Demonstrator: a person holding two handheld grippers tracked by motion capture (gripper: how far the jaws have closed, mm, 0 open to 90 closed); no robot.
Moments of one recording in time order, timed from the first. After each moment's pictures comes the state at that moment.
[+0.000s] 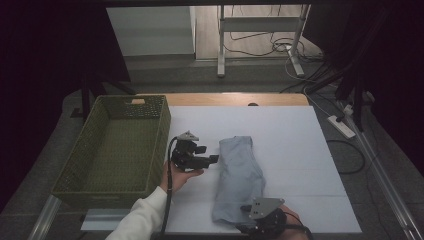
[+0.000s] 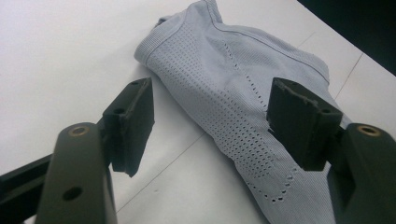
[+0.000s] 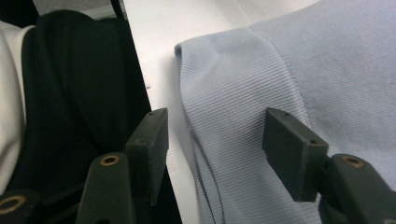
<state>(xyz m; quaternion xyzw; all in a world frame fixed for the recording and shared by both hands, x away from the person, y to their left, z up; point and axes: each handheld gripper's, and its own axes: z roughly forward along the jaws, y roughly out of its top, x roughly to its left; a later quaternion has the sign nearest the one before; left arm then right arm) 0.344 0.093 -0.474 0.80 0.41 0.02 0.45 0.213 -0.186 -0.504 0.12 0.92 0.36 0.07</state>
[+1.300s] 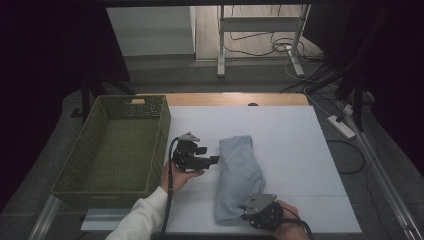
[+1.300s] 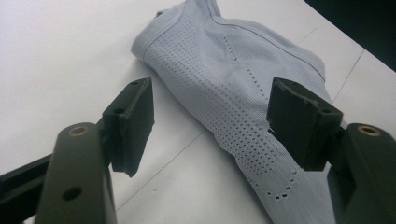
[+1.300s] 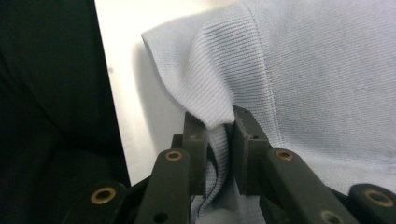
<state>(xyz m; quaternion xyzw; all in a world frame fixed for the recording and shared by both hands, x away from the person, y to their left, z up) 0.347 0.092 -0.479 0.80 0.41 0.02 0.45 0.228 -0.183 -0.504 0.11 0.94 0.32 0.10</state>
